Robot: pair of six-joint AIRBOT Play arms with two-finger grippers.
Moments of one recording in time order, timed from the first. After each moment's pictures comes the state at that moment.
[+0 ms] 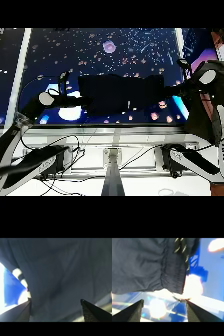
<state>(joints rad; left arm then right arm) -0.25 -1.02 0.58 0.91 -0.72 -1.32 -0.16 -1.14 0.89 -1.26 1.14 1.17</state>
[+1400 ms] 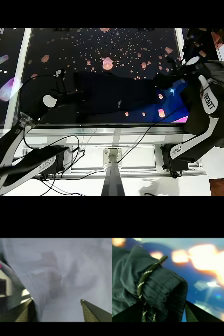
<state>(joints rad) -0.26 -1.06 0.54 0.94 -0.46 -1.32 -0.18 -1.84 1.34 -0.89 1.38 1.11</state>
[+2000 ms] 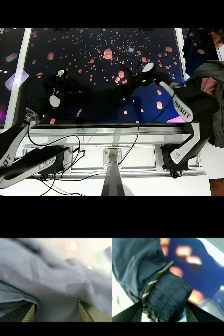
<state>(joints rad) -0.26 -1.15 0.54 1.09 -0.34 -1.32 0.34 -1.85 1.31 -0.60 1.26 1.03</state>
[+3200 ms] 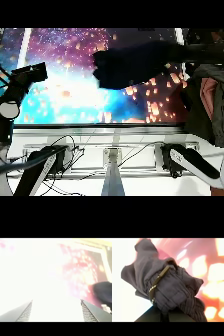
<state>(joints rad) 0.07 -0.63 0.61 1.13 -0.31 -1.32 -0.12 -1.04 1.33 -1.00 1.16 1.45</state>
